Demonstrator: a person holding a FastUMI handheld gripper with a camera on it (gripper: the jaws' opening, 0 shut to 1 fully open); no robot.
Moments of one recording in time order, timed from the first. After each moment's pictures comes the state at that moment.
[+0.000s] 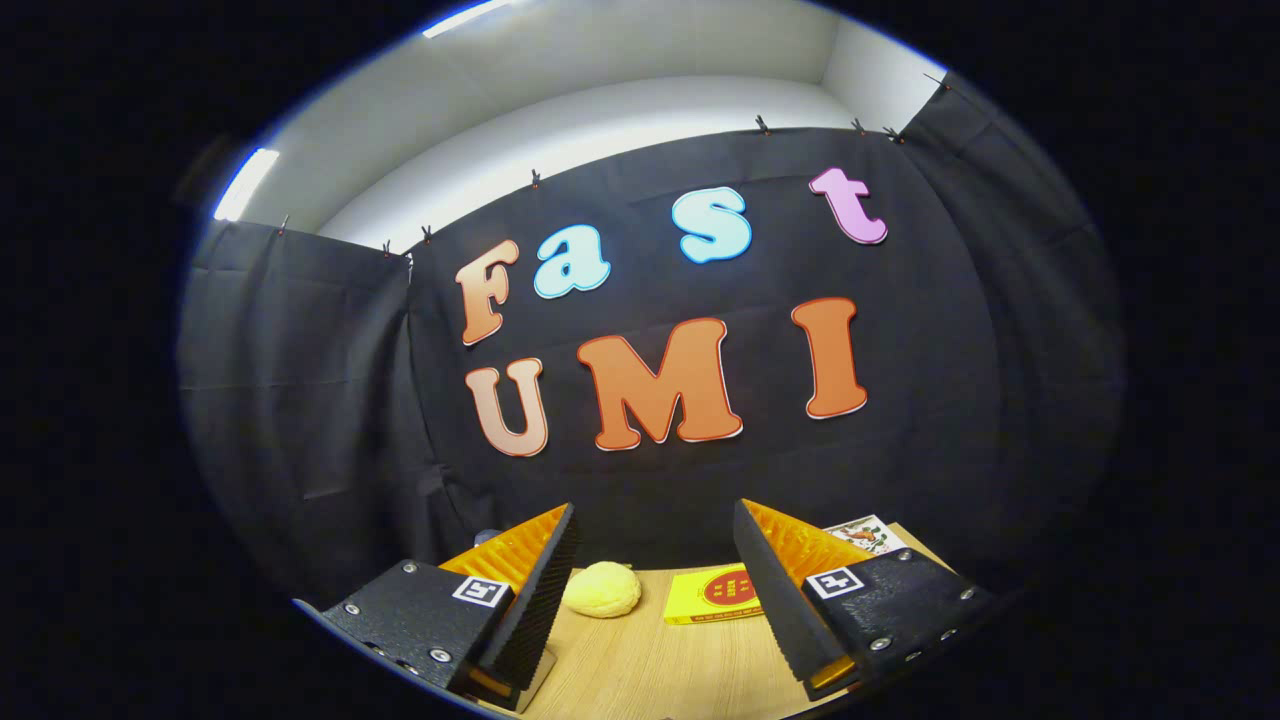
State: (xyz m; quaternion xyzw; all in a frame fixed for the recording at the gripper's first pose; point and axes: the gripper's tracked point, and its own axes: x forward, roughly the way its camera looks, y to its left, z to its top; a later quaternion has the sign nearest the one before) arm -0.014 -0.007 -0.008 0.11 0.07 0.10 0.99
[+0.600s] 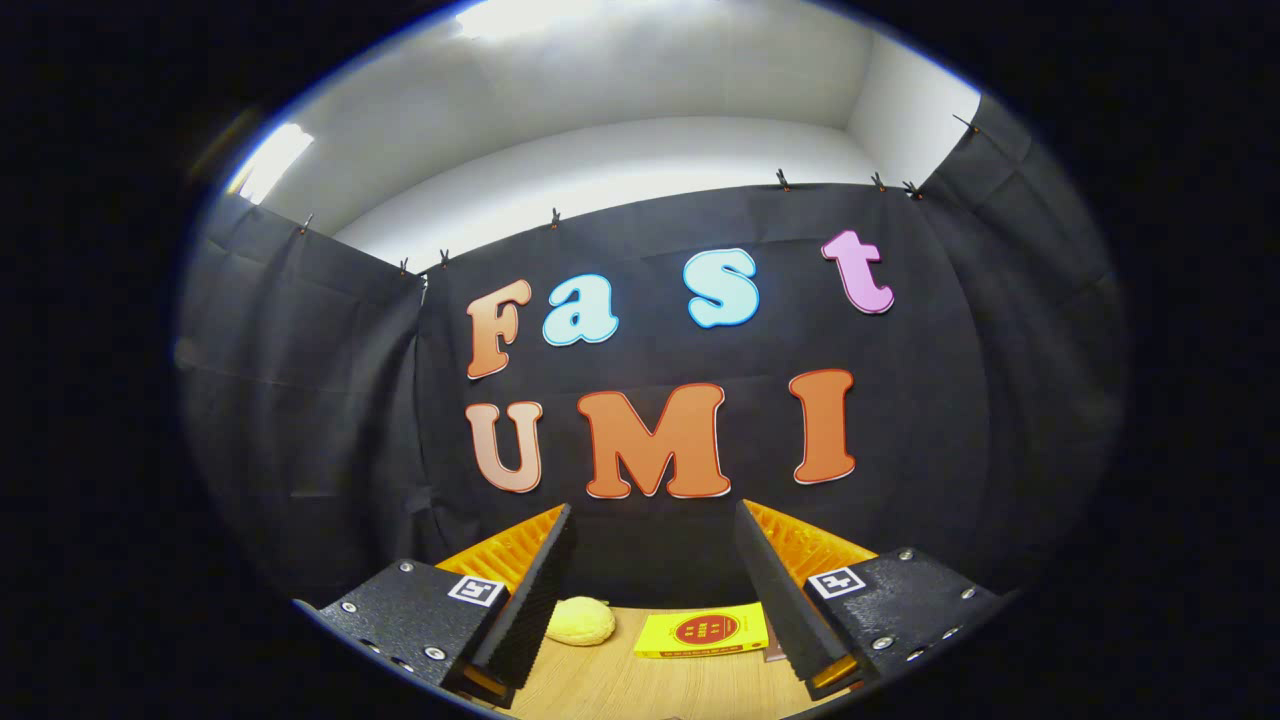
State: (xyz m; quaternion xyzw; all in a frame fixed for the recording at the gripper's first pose) arm -0.015 -0.028 0.053 0.07 0.00 0.09 0.99
